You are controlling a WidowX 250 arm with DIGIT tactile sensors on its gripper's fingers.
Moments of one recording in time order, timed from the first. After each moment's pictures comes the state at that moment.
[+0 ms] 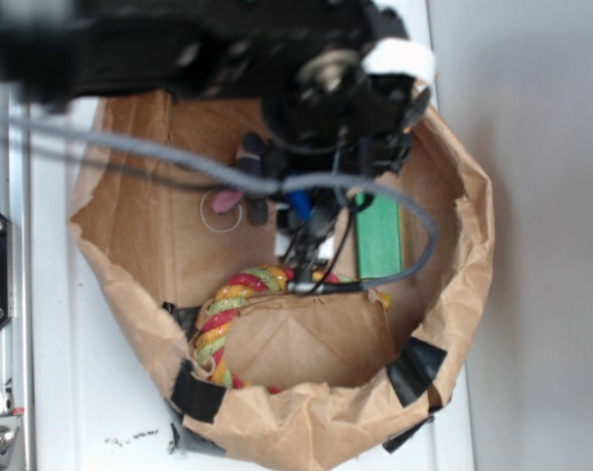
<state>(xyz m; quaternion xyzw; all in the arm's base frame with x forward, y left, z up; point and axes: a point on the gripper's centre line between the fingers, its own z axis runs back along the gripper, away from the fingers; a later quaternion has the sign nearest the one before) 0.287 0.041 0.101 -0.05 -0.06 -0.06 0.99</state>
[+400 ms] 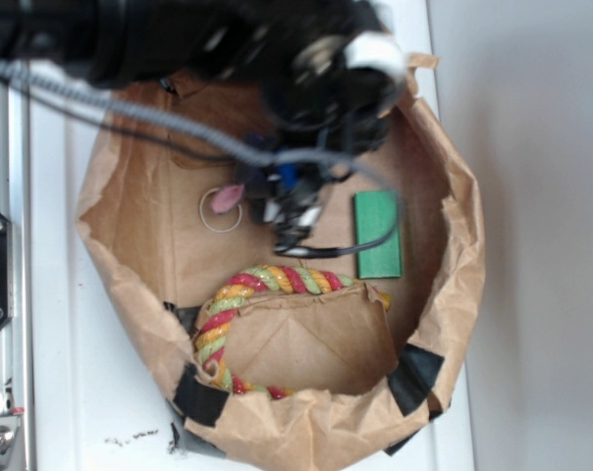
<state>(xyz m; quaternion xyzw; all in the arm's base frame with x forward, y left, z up) 0.272 0.058 0.051 -0.01 -0.07 -0.10 0.99</state>
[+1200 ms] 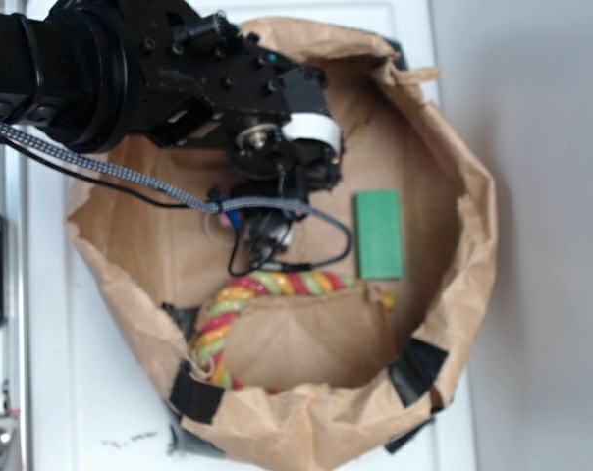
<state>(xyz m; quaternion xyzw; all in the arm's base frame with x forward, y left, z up) 0.267 0.041 0.028 -0.02 -0.08 -0.10 0.99</state>
